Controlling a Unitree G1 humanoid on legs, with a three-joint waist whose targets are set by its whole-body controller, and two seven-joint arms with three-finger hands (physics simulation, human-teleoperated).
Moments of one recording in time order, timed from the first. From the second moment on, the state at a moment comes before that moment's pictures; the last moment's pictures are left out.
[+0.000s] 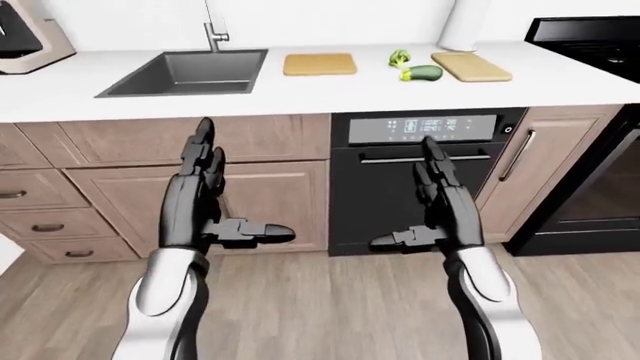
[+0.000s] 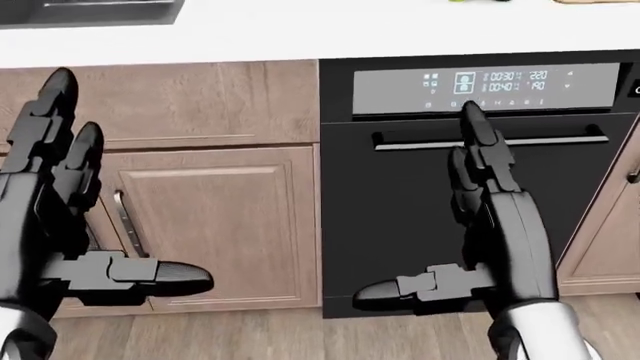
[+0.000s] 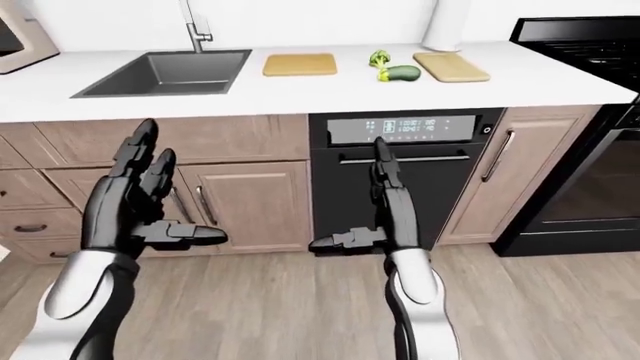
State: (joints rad) left arm -0.19 0.09 0.12 -0.76 -0.04 0.81 -0.05; right arm -0.11 -0.03 -0.03 -0.51 0.00 0.51 0.07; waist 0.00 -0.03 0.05
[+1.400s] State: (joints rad) left arm -0.19 0.08 0.09 -0.82 -0.03 0.82 -0.07; right arm -0.13 -0.07 -0.12 -0.73 0.06 0.60 0.04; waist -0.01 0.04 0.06
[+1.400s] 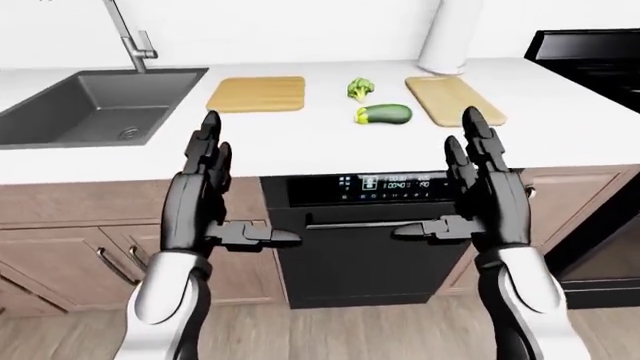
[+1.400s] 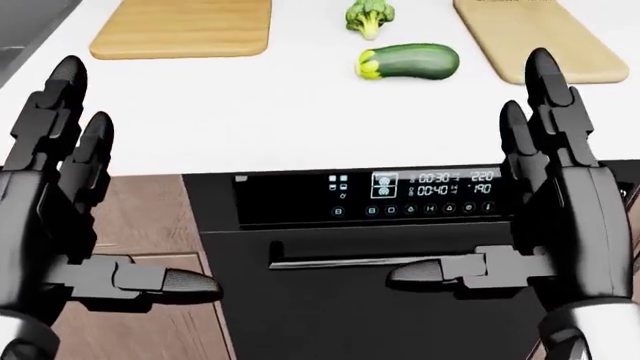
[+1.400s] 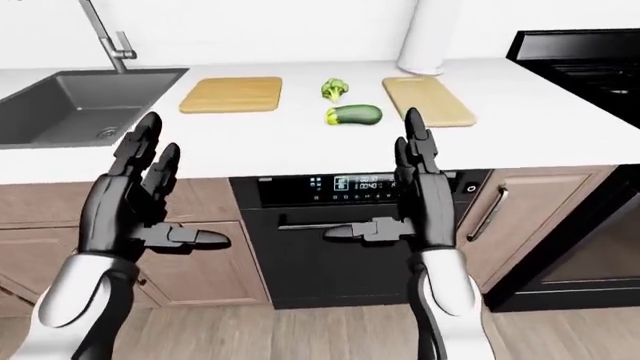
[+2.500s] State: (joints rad) left arm -0.28 0.12 0.14 -0.86 -0.04 0.96 -0.05; right arm -0.13 -0.09 -0.20 -0.89 0.18 0.69 -0.01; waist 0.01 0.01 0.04
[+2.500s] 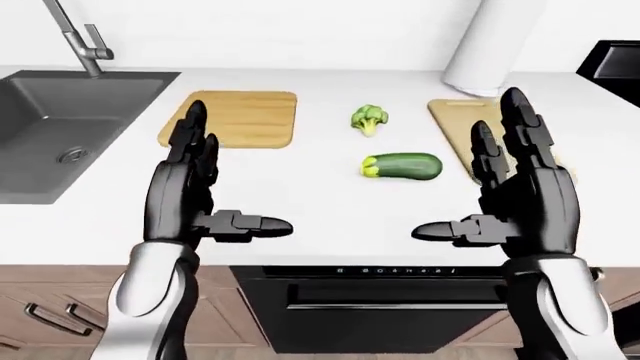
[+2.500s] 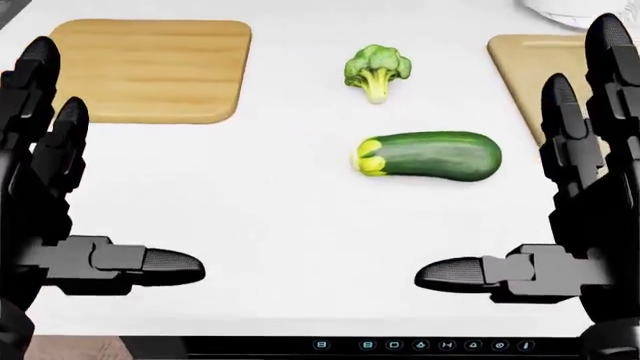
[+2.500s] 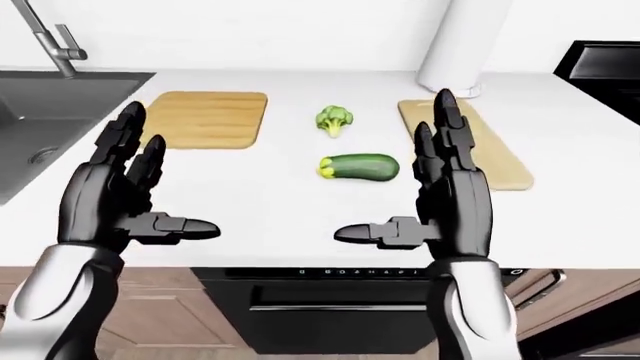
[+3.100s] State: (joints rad) left arm -0.29 0.12 0.13 -0.90 -0.06 0.97 -0.06; right arm -0.14 -0.11 -0.20 -0.88 0.15 0.69 -0.02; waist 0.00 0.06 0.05
